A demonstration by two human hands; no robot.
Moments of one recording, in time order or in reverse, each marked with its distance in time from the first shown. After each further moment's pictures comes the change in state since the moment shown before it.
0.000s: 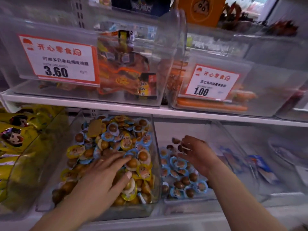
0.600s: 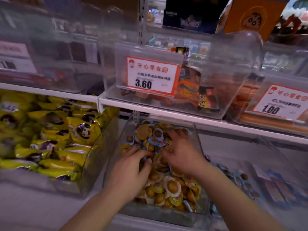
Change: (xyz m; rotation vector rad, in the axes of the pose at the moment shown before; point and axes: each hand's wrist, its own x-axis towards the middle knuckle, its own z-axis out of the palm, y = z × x) left_hand -0.015 -0.026 -0.029 -0.199 0.354 -0.178; right_hand -0.024 0.011 0.159 -1.272 -0.312 -0.774
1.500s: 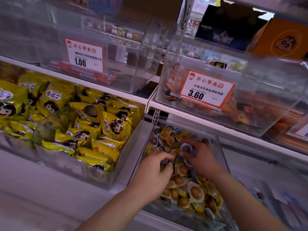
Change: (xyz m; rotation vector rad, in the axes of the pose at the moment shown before) left_hand -0.012 -0.010 -0.012 -0.388 0.019 -0.070; right_hand 0.017 -0.007 0.018 0.253 -0.013 0.062
